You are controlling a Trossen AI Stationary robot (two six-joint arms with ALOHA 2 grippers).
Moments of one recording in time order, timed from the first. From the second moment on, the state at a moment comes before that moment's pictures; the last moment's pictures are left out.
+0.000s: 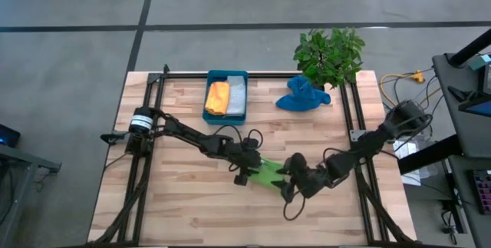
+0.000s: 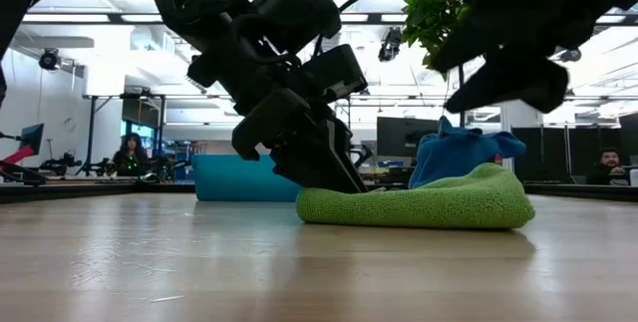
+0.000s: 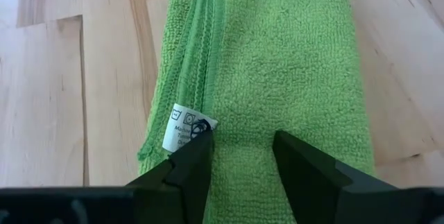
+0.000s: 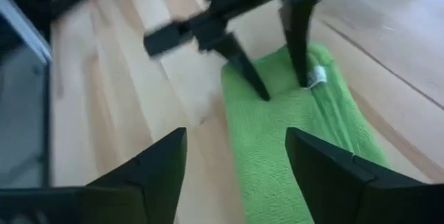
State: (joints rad) left arm -0.12 1.97 1.08 0.12 0.08 0.11; right arm 0.58 1.55 0.78 -0.01 0.54 0.99
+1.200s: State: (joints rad) left arm -0.06 1.97 1.08 0.04 0.07 -0.34; right arm 0.57 1.65 0.83 -0.19 0.52 1.14
